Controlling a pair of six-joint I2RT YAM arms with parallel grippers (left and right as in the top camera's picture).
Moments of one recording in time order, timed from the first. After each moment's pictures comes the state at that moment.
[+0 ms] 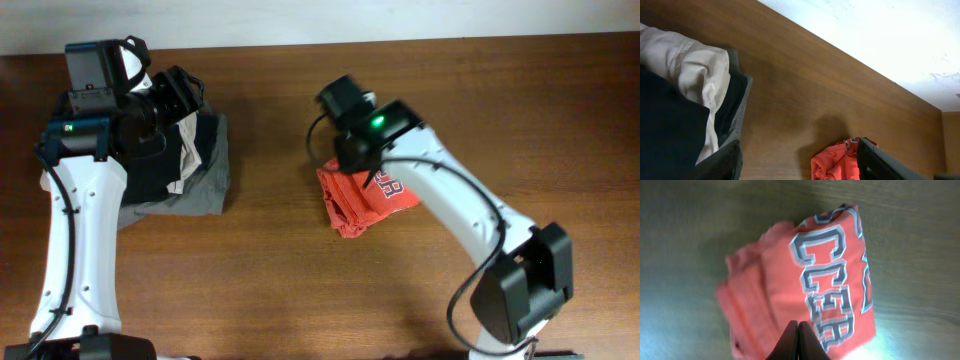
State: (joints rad) left arm 0.07 1.60 1.61 -0.80 0.31 -0.48; right arm 0.51 1.89 1.70 -1.06 0.21 0.37
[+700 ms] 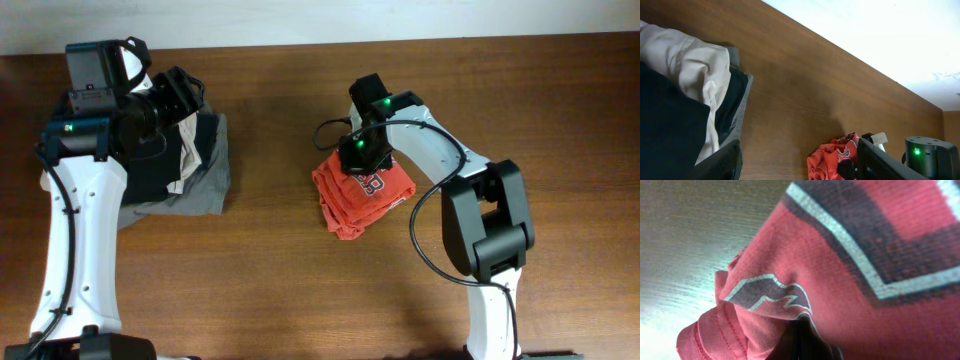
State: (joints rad) left arm 0.07 1.60 1.61 -0.80 0.31 -0.47; right arm 0.35 2.21 1.72 -0.94 -0.31 0.29
